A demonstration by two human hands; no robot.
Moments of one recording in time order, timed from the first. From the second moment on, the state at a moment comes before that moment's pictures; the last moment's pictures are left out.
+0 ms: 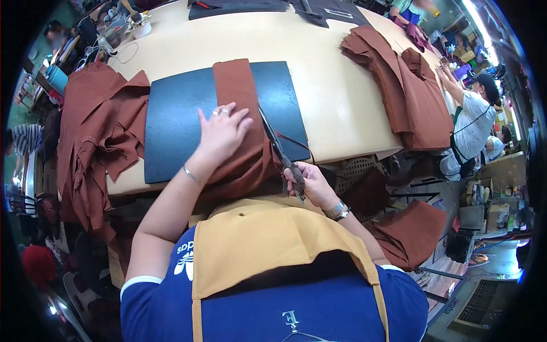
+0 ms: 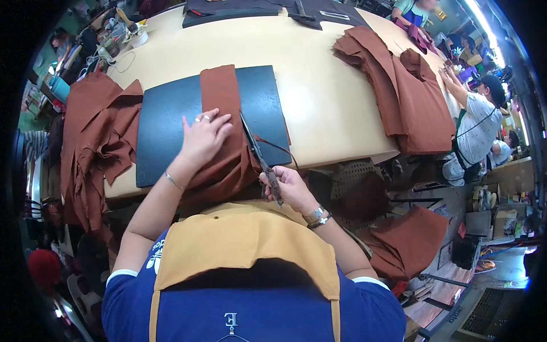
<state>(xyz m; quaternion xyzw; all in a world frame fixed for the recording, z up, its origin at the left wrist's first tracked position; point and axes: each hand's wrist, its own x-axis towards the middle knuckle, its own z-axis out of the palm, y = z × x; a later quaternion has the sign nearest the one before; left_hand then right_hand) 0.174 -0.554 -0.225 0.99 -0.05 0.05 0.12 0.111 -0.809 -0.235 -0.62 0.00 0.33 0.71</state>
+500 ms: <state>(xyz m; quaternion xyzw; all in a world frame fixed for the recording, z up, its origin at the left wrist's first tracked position) 0.183 -0.555 -0.247 0.99 -0.07 0.05 0.05 0.116 -0.802 -0.229 -0.61 0.03 0.33 0.72</state>
